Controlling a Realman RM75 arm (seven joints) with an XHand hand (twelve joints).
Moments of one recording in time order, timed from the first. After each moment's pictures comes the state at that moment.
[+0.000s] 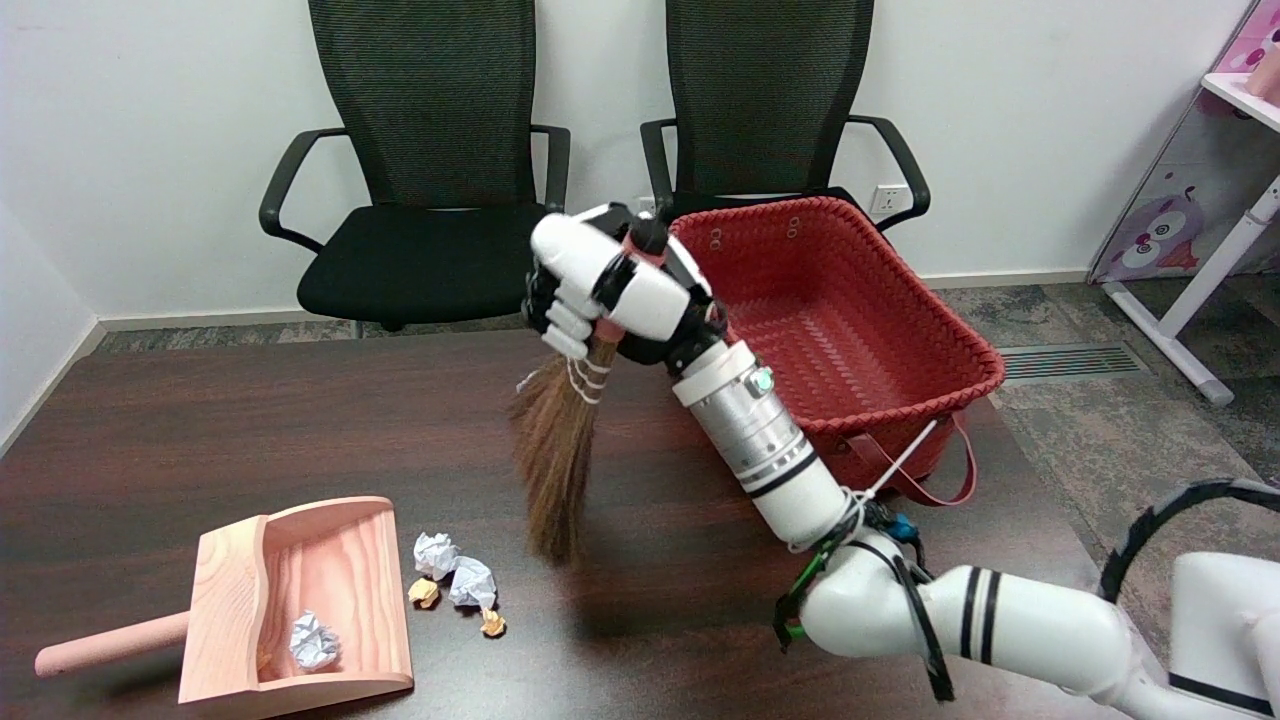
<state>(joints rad) 0.37 -1.12 0.60 -1.30 -2.25 1.01 1.56</state>
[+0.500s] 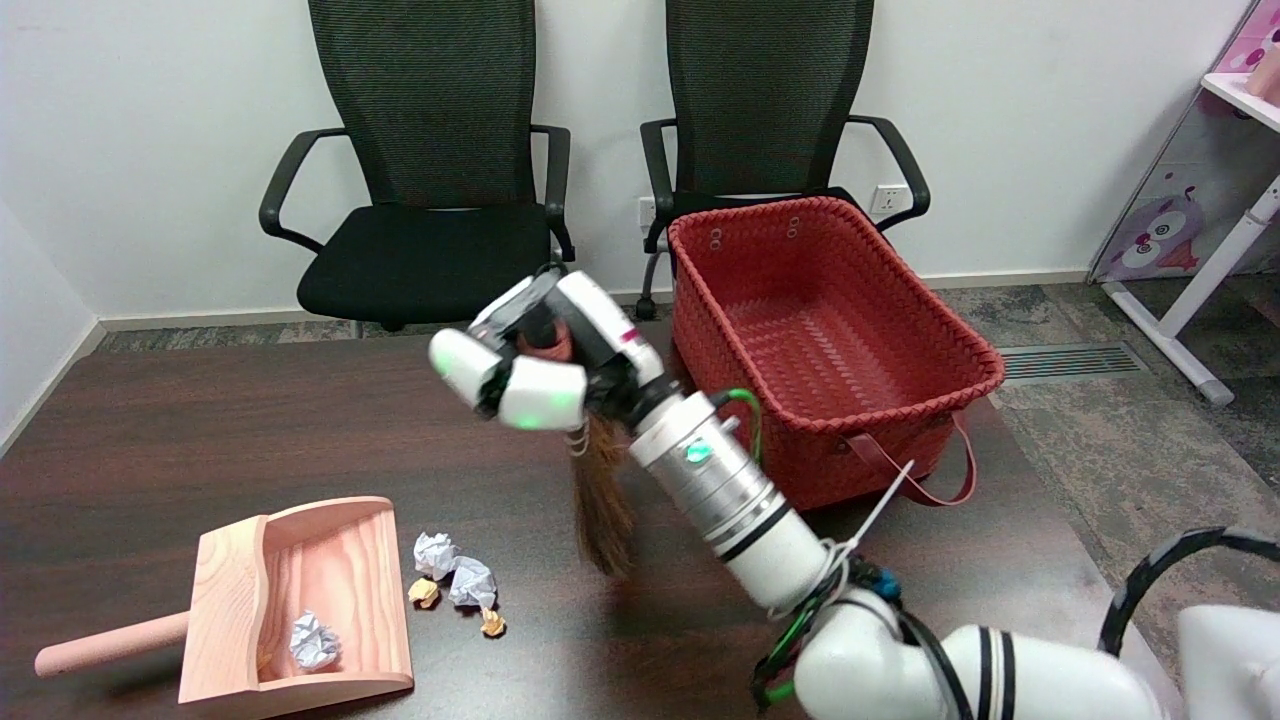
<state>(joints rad) 0.25 -1.16 0.59 -1.51 -2.15 0.83 0.76</state>
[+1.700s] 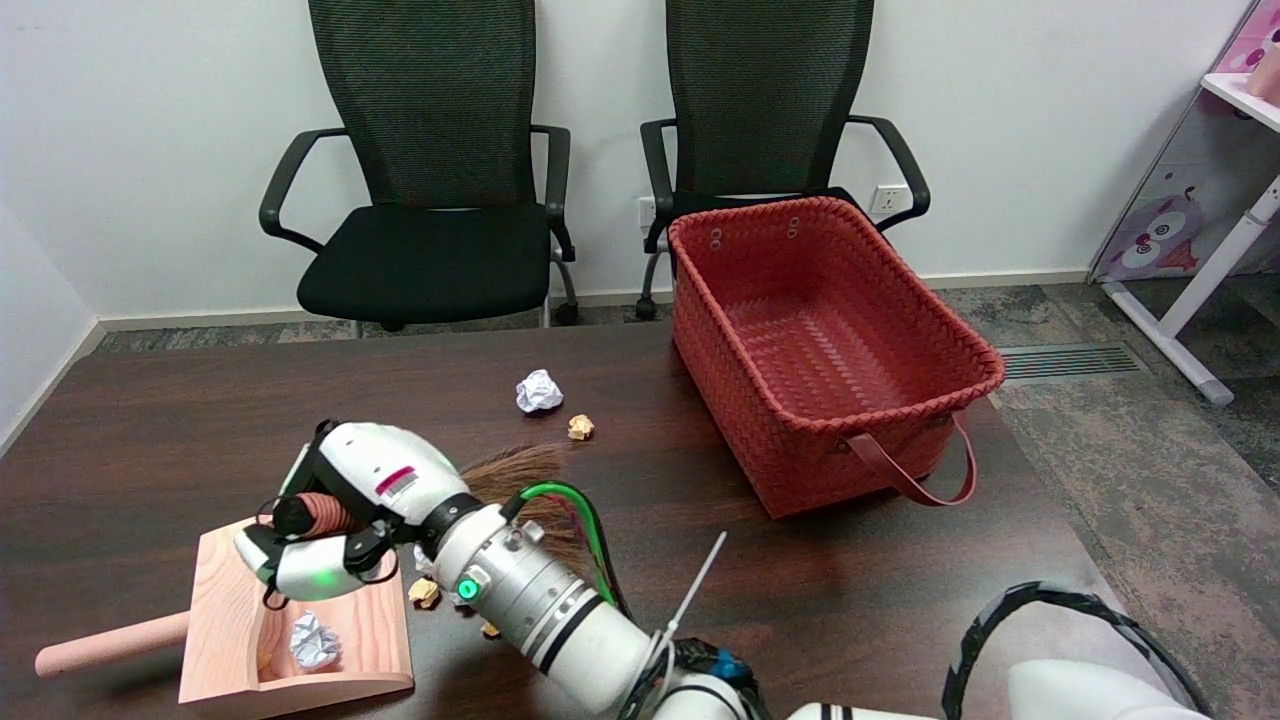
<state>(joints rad) 0.28 -1.54 0.49 -1.26 -2.10 0.62 0.11</state>
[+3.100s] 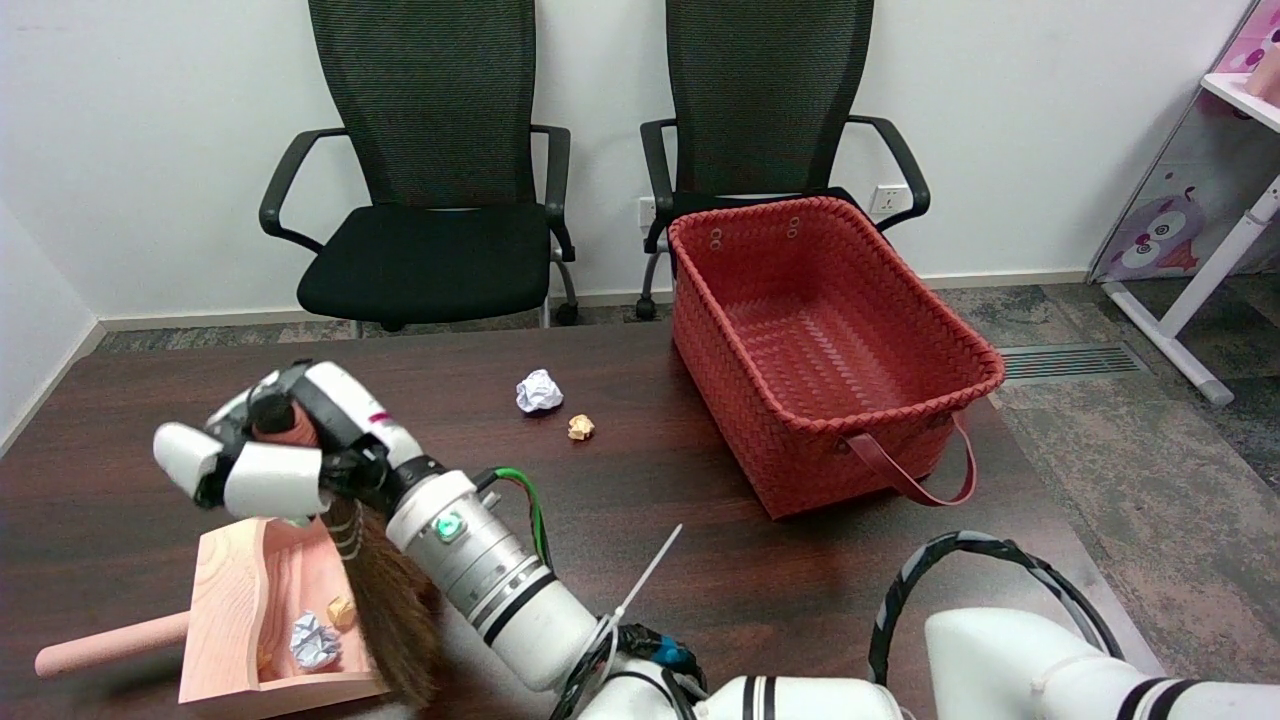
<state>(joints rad) 0.43 -1.65 0.35 -1.05 -1.98 0.85 0.79</state>
